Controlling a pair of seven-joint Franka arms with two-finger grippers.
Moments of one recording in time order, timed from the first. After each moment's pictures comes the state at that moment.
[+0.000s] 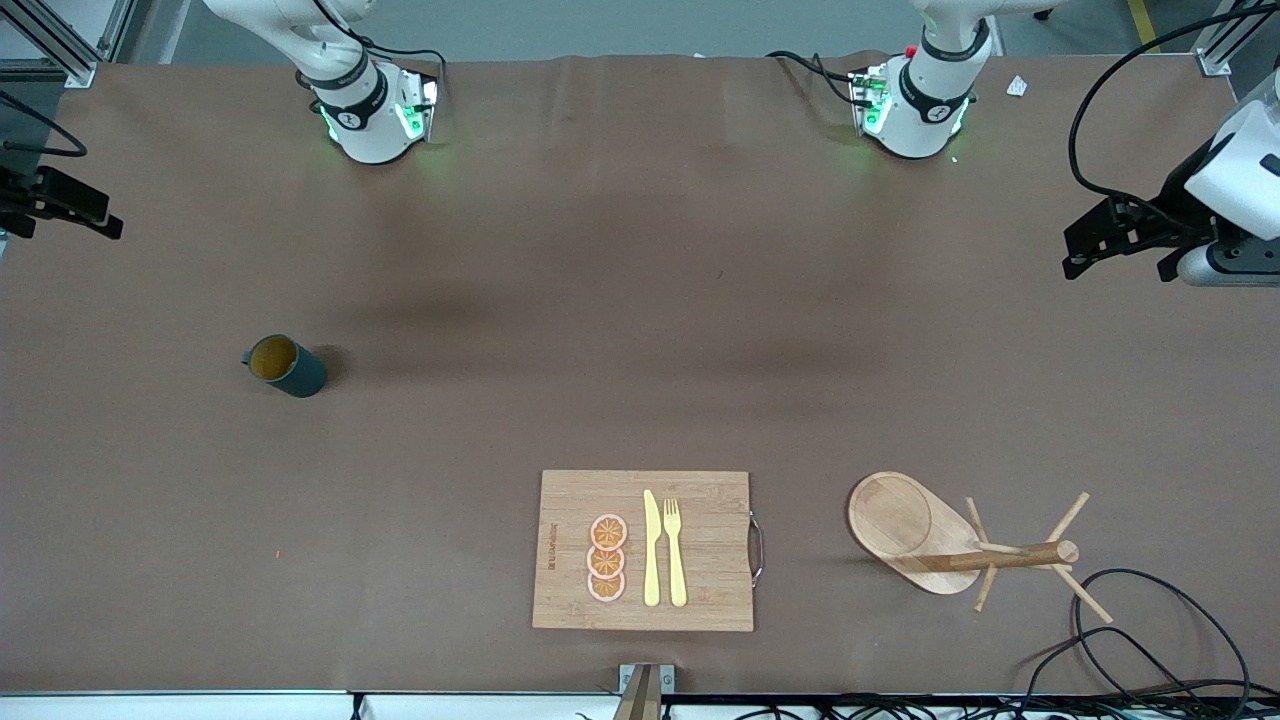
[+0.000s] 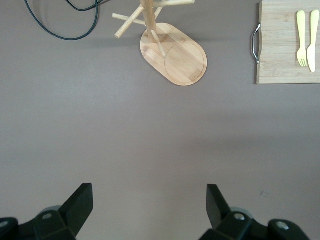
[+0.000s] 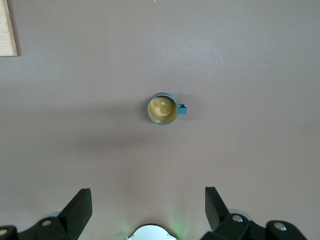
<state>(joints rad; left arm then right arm) 0.04 0.01 -0.17 -1.52 0.00 1.58 -0.07 -0.01 -0.05 -0.10 -1.57 0.00 1.42 -0.08</state>
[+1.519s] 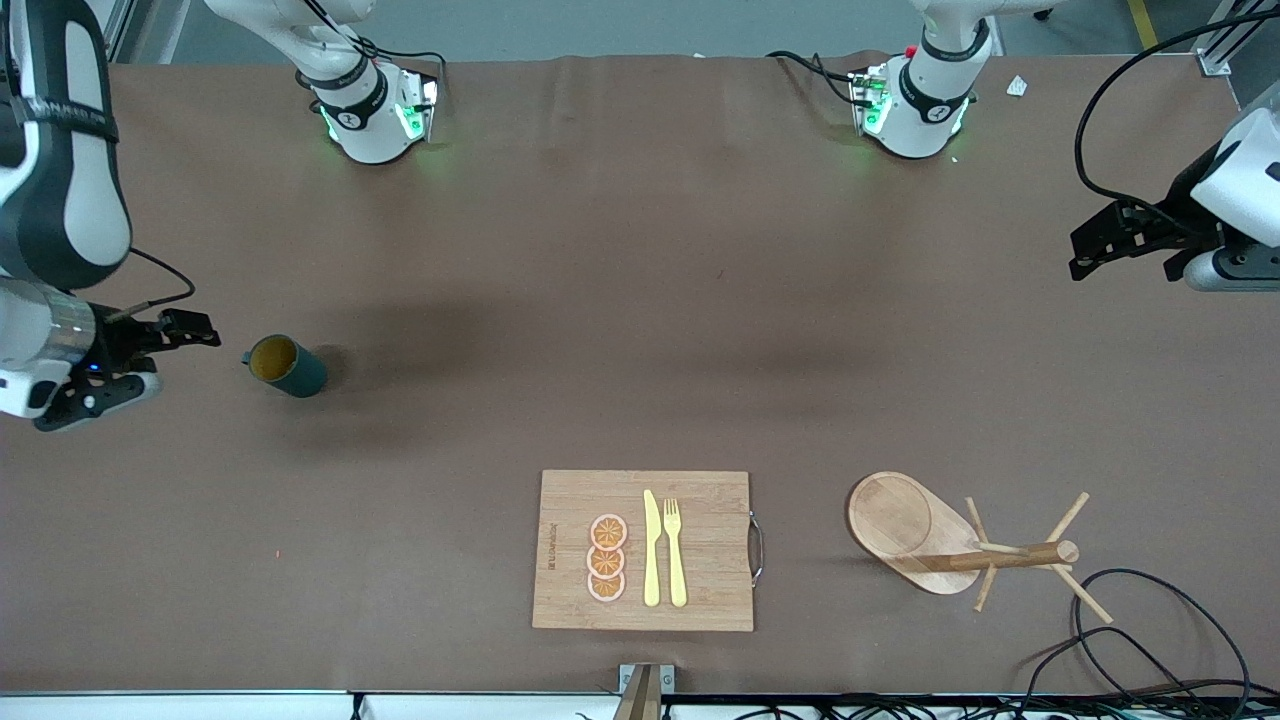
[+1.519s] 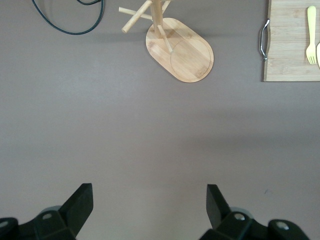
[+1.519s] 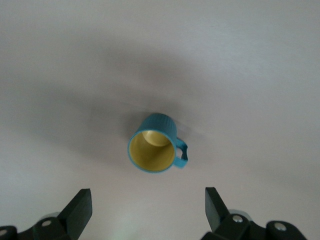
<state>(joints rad) 0.05 0.02 -0.16 -1.52 0.01 1.57 -0.08 -0.05 0.27 -0.11 -1.75 0.05 1.78 -0.61</state>
